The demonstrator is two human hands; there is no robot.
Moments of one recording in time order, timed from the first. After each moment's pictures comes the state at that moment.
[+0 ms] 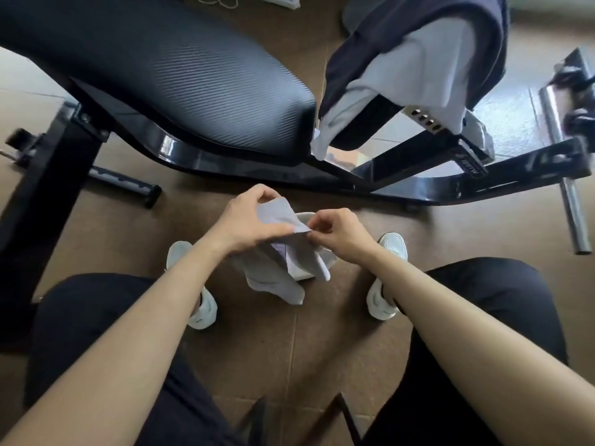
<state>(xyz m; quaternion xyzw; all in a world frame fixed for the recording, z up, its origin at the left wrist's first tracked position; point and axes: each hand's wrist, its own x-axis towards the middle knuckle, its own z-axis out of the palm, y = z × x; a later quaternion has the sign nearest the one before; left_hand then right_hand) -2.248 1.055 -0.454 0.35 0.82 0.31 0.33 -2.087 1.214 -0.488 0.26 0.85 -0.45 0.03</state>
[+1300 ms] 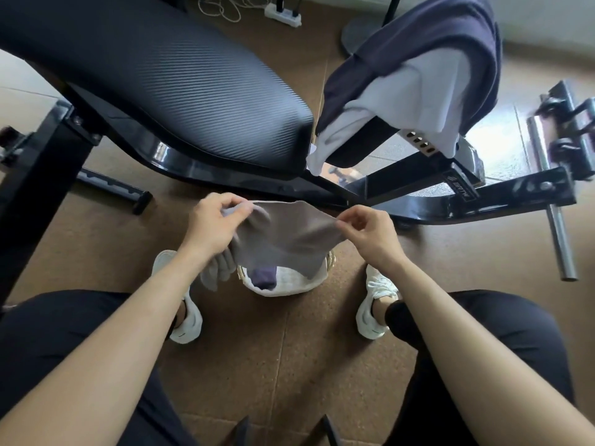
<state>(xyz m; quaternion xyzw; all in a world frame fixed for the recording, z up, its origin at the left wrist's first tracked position) -2.275 1.050 -0.487 0.24 0.85 0.42 0.20 -2.069 1.263 -0.487 0.36 0.83 -0.42 -0.10</state>
